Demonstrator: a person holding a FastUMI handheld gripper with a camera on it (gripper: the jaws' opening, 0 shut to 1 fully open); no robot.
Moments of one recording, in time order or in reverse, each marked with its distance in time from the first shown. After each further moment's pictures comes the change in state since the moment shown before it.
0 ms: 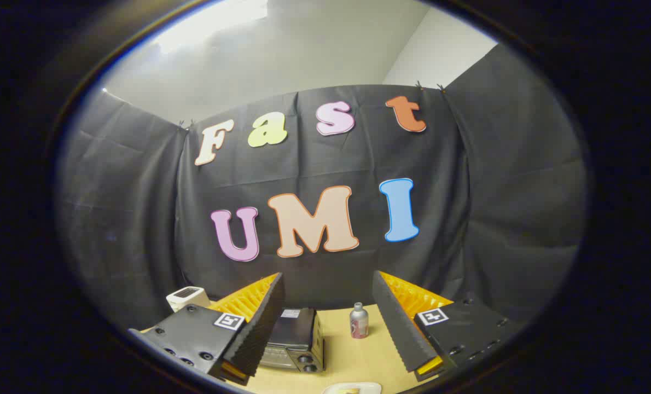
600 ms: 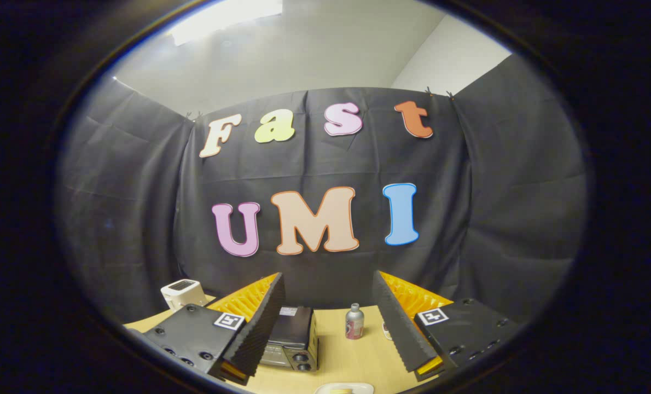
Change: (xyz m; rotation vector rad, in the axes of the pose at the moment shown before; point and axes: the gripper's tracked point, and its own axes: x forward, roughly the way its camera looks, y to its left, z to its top) arm -0.004 0.011 0.002 -0.055 -0.004 -0.004
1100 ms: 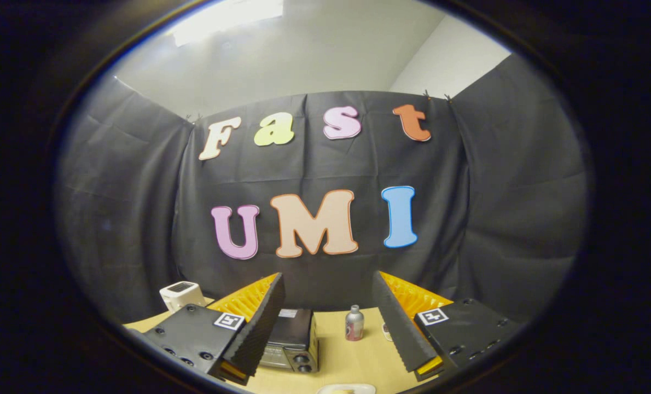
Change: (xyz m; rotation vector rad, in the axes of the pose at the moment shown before) arm -0.003 0.004 -0.003 0.004 -0.027 -0.011
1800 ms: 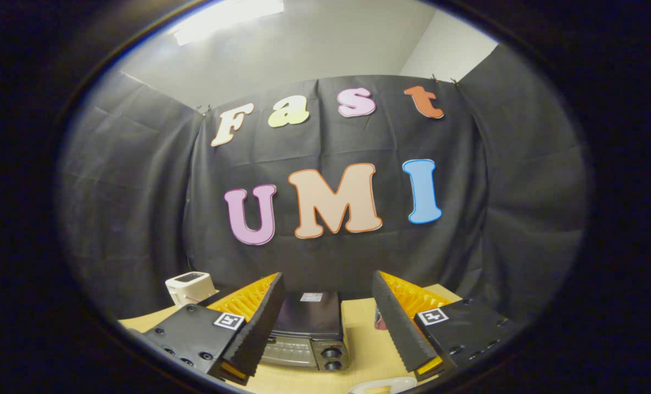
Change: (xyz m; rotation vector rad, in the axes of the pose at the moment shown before) arm 0.027 0.062 -0.117 0.041 0.039 0.076
